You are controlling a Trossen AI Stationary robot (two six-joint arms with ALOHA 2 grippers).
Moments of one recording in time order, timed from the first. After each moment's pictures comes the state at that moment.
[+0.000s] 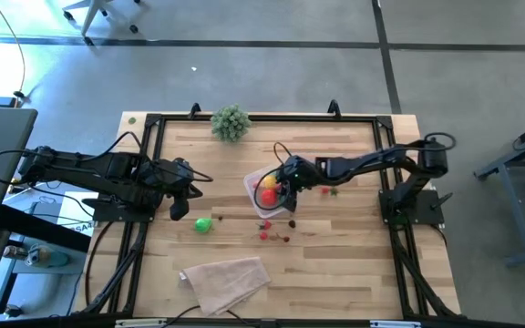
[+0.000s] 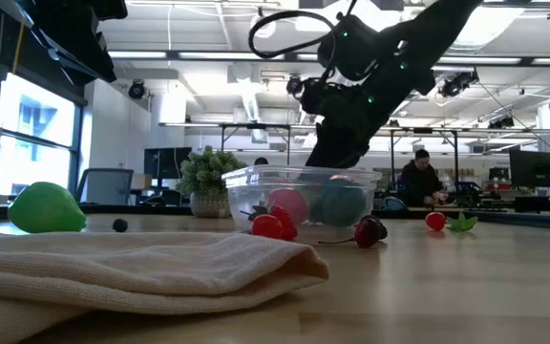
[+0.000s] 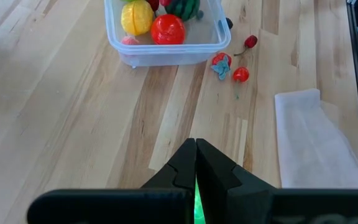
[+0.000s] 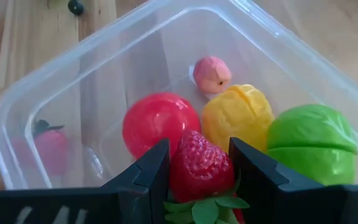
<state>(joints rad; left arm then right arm) 0.02 0.79 0.73 -0.76 -0.07 -0.39 -0.12 1.71 0.92 -0.02 -0.03 0.10</state>
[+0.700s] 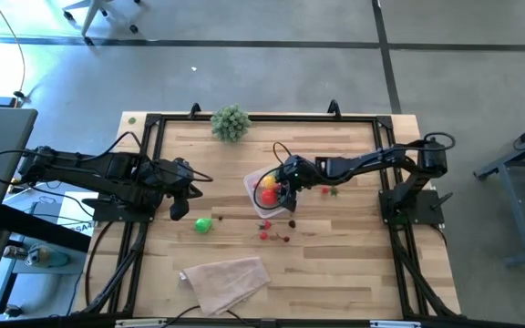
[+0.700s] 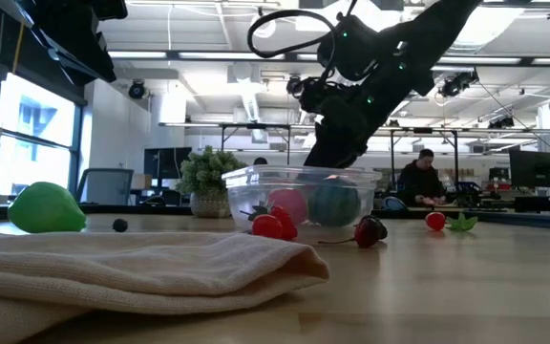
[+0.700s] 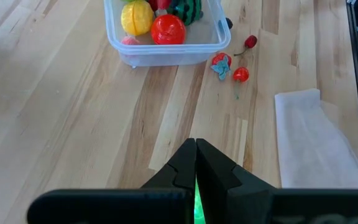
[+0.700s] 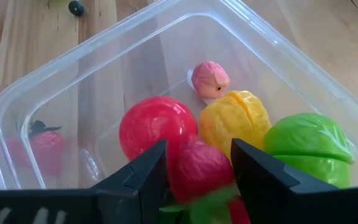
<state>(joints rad) 0.02 0.79 0.73 -0.76 -0.07 -0.39 -0.12 1.71 0.92 -0.01 -0.03 0.07</state>
